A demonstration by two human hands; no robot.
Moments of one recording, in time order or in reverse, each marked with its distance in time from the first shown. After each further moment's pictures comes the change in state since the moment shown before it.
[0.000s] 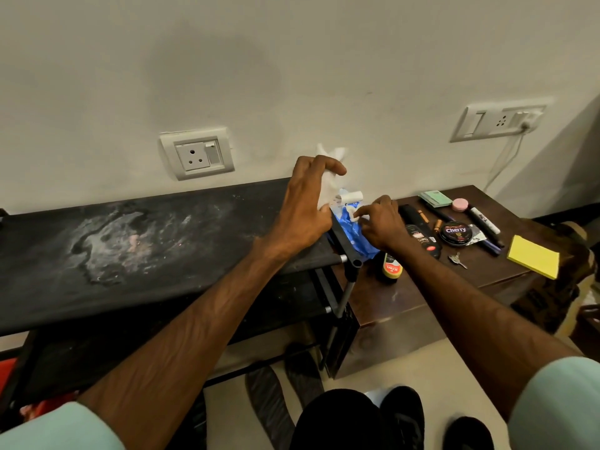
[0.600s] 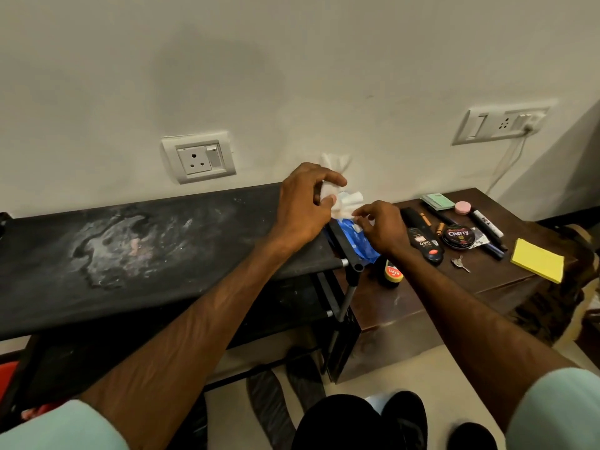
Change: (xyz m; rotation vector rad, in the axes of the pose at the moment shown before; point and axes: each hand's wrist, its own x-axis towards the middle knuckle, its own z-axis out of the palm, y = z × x) left_hand 0.010 0.001 0.000 -0.070 0.050 -0.107; right_hand -0.004 0.000 0.003 0.286 0.188 -0.048
